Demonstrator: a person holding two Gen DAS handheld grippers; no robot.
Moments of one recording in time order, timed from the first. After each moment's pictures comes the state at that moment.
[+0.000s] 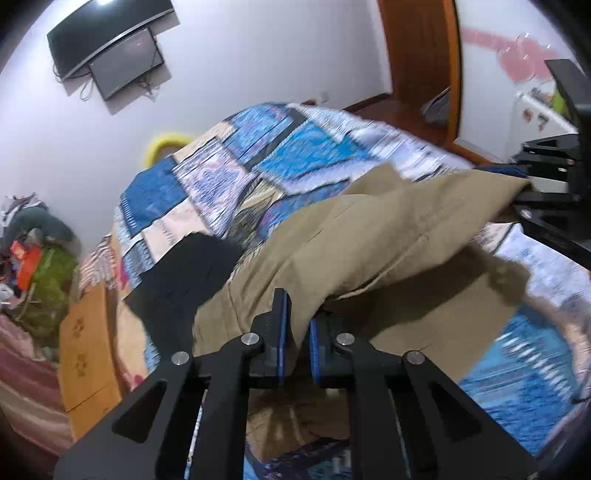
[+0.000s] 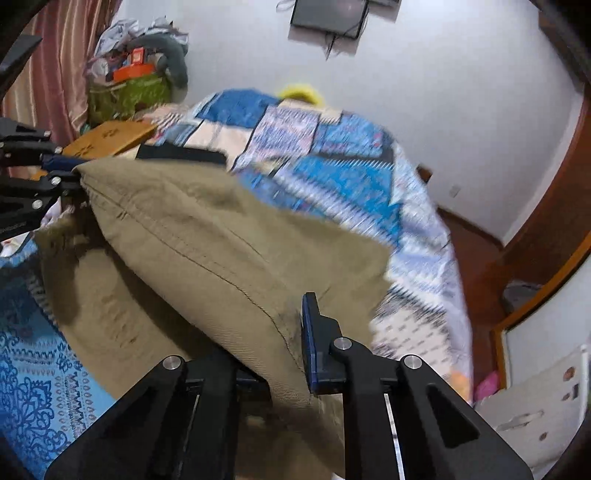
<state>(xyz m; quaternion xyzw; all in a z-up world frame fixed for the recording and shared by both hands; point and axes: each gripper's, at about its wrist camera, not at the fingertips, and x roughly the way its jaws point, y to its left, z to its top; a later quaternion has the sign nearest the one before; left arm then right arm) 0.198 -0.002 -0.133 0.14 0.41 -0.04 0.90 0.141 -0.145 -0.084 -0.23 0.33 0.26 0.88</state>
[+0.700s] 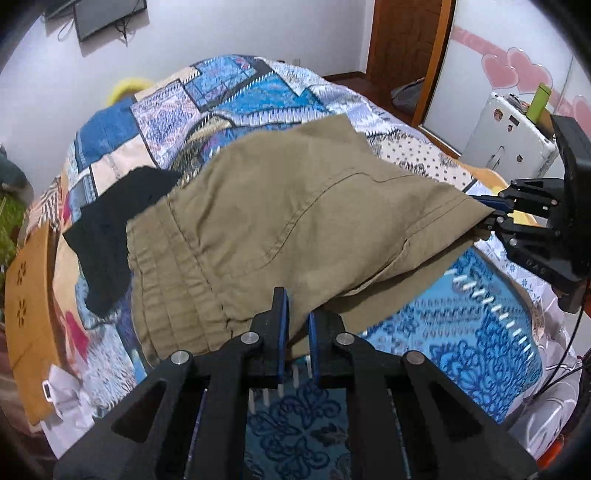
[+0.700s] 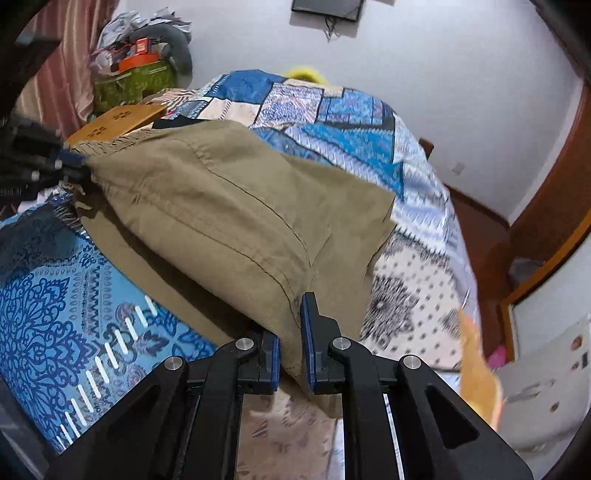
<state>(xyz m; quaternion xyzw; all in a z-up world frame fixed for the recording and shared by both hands) 0.161 -0.005 -0.186 0.05 0.49 -0.10 0.87 0.097 -0.178 -0.127 -0.19 0.40 0.28 0.85</state>
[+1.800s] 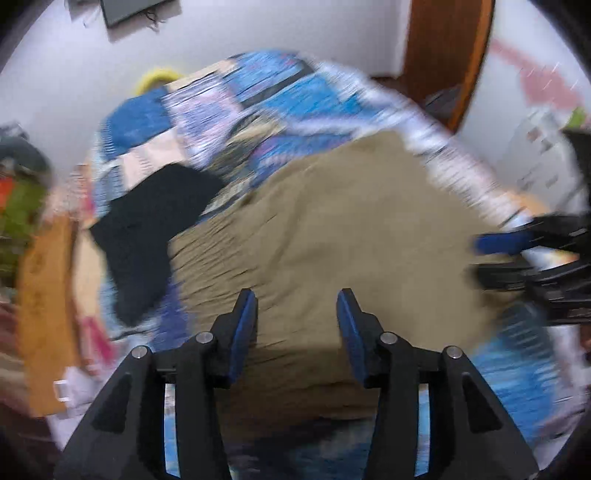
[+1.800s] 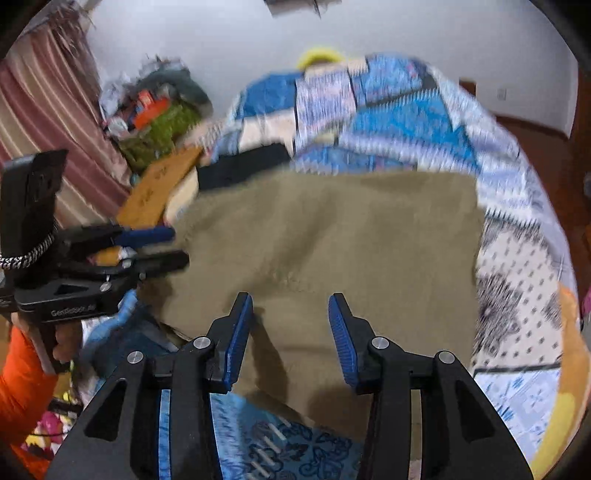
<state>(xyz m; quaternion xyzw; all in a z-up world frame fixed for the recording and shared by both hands) 0.205 0.031 -0.194 0.07 0.50 -0.02 0.86 0.138 -0.127 -0.127 -0.03 0.51 0.35 0.78</state>
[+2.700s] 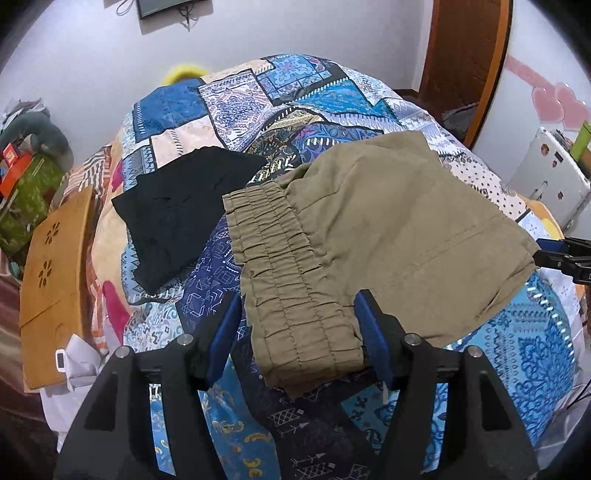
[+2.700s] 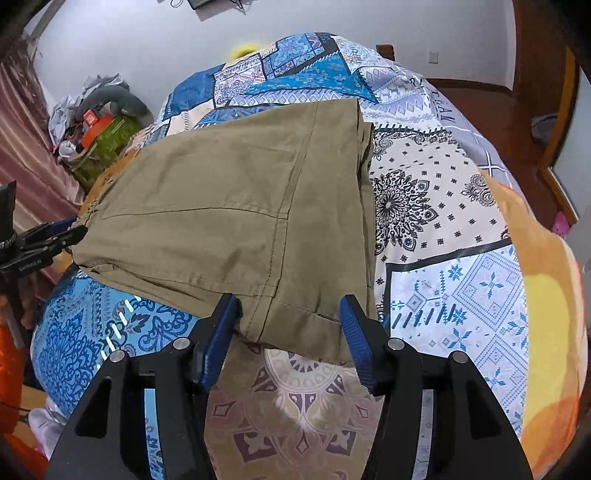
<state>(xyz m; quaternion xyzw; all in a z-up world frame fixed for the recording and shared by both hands) 0.160 0.067 -0.189 0.02 0.47 0.00 0.88 0.103 -0.243 -0.145 0.02 0.51 0.25 0.82</state>
